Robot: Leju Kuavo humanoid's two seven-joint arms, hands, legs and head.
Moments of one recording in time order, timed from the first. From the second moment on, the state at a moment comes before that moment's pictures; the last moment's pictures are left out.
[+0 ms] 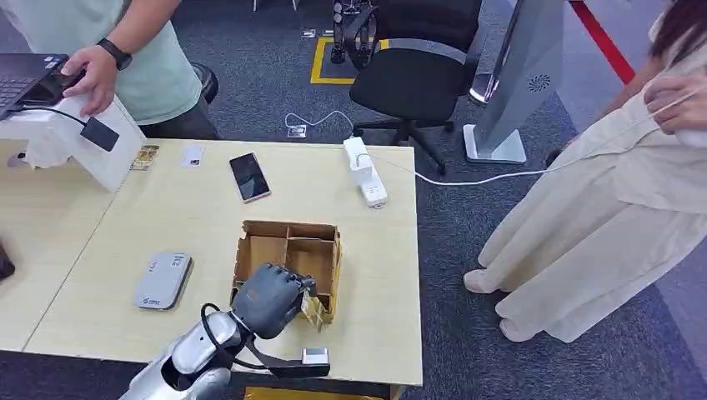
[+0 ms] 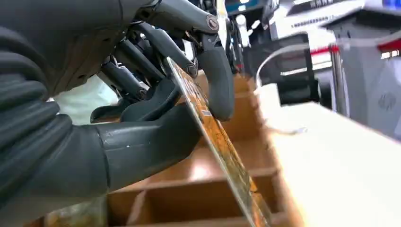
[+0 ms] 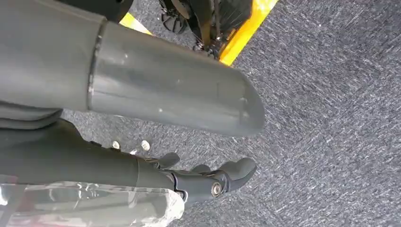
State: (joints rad) left arm -0.16 0.28 -0.70 -1.56 -1.02 0.11 -0.14; right arm -0.09 0.27 -1.17 -0.27 0.58 -0.51 -0.20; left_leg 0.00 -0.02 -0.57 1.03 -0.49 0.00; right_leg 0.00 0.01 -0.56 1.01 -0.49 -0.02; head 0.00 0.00
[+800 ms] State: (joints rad) left arm -0.09 0.65 -0.66 -1.71 -0.85 0.03 -0.26; right arm -0.09 0.27 -1.17 -0.27 0.58 -0.51 -0.22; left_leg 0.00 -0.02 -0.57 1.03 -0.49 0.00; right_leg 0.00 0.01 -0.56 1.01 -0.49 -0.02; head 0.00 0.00
